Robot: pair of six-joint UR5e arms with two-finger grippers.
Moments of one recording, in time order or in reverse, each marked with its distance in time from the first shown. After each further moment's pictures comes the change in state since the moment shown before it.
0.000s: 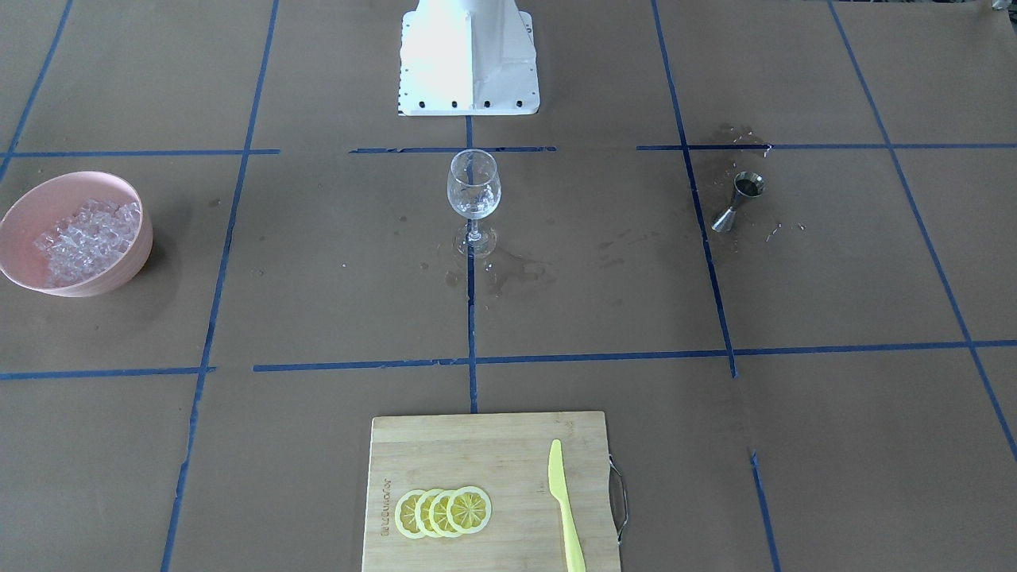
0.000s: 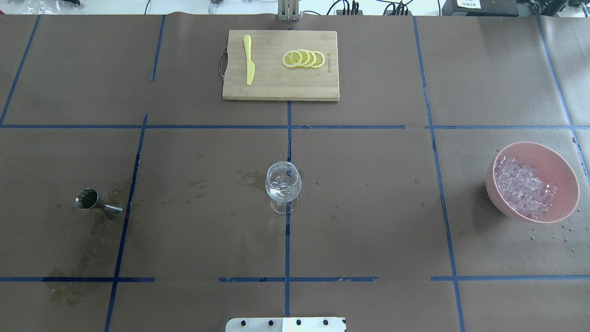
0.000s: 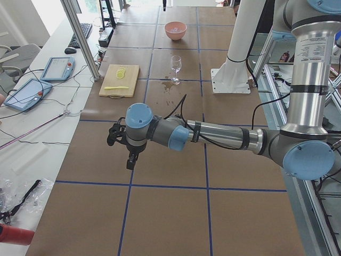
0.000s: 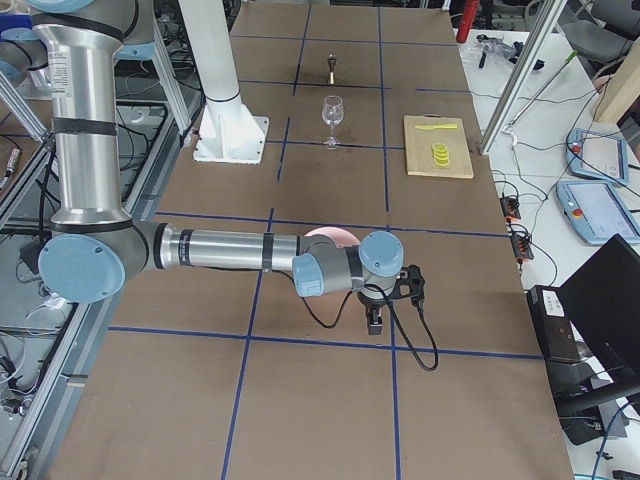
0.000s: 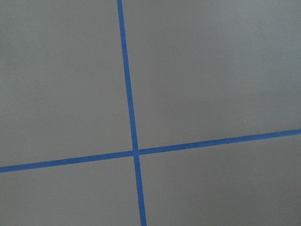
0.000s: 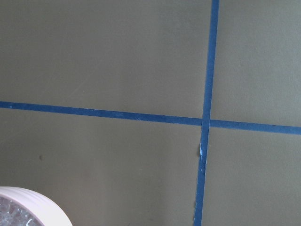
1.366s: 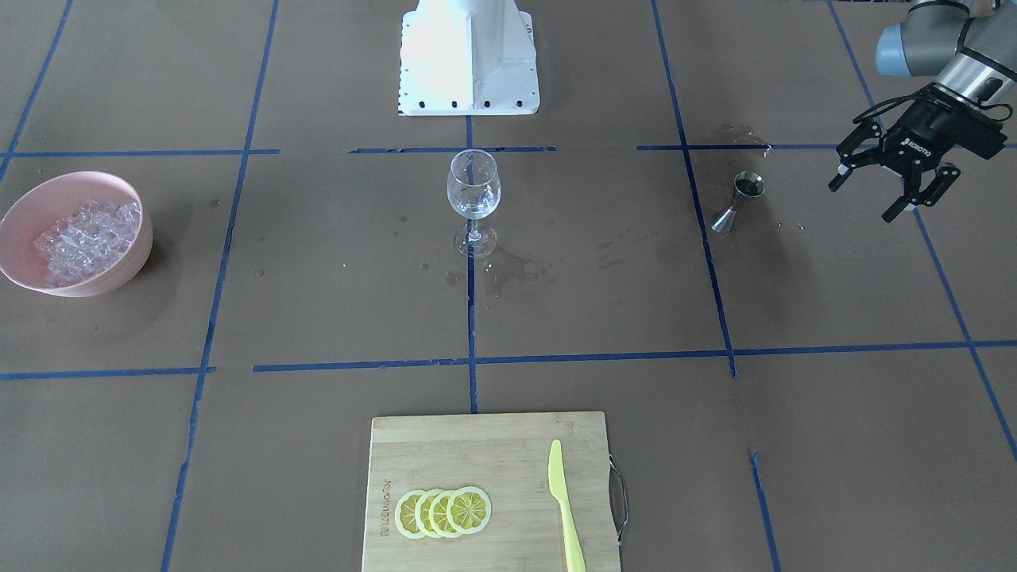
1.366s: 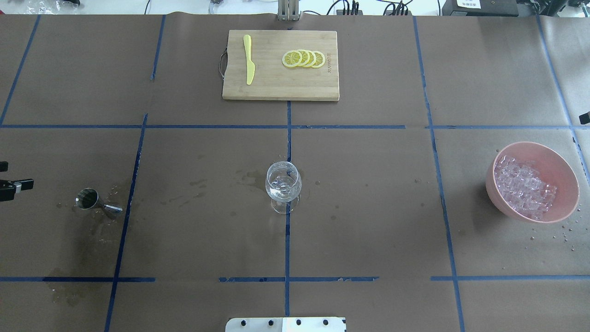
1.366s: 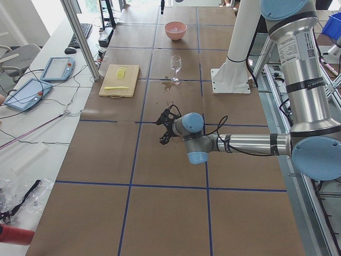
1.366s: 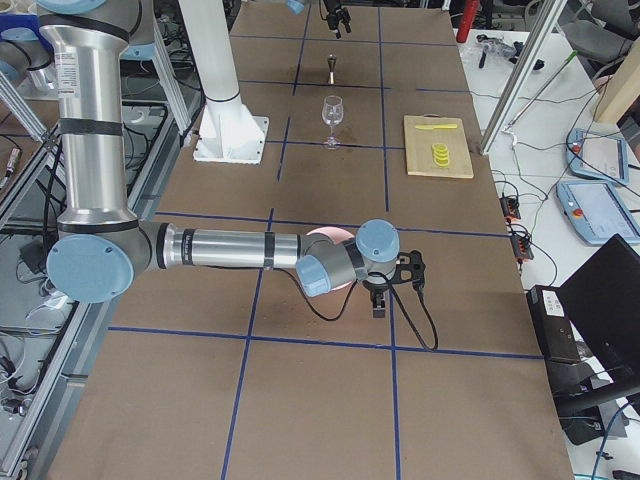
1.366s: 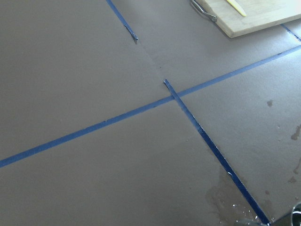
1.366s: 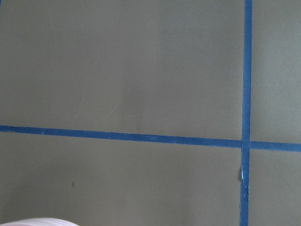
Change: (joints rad) left arm 0.629 0.354 -0.024 -1.182 0.420 -0.597; right arm -0.066 0.006 -0.002 0.159 -0.004 0.201
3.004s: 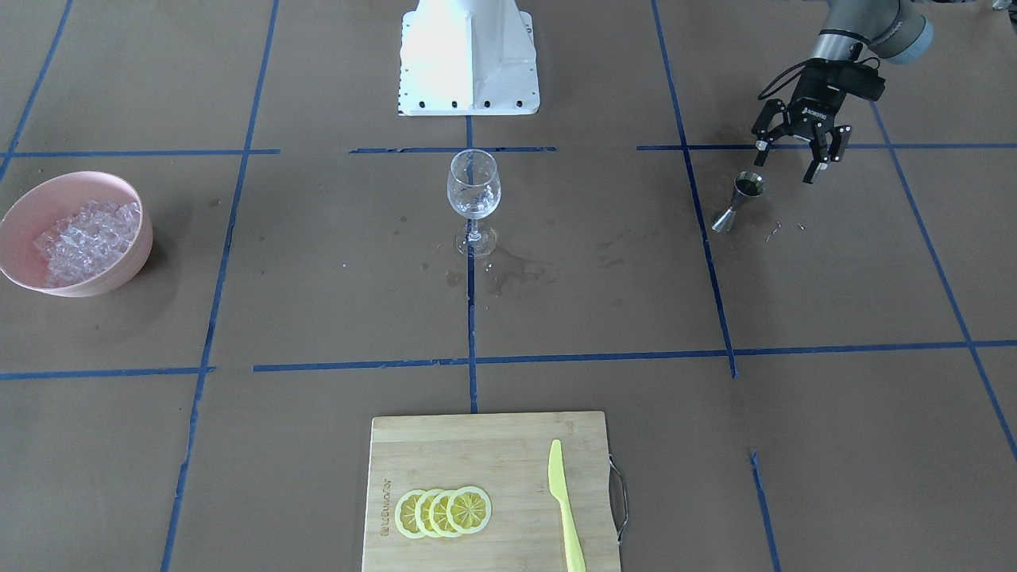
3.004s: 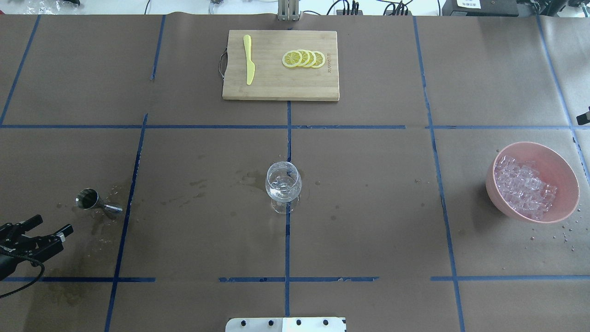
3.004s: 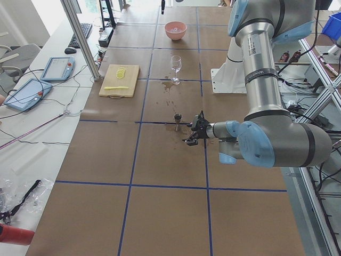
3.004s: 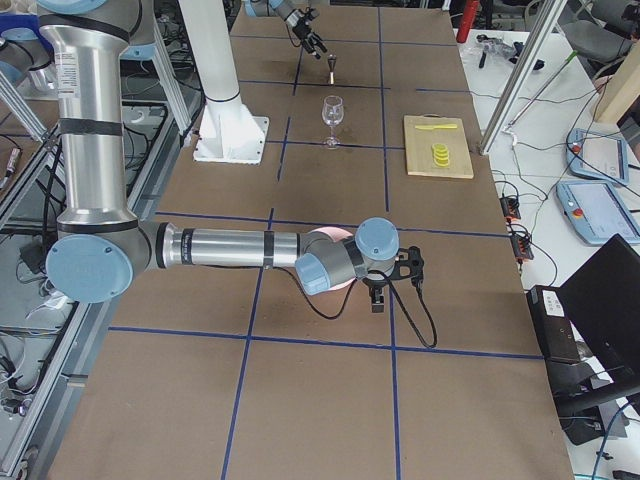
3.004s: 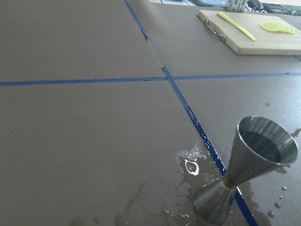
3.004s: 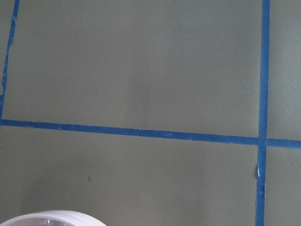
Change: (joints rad) left arm 0.874 0.117 -0.001 -0.143 1.178 -0.449; right arm -0.001 -0.002 0.012 0.000 0.040 0.002
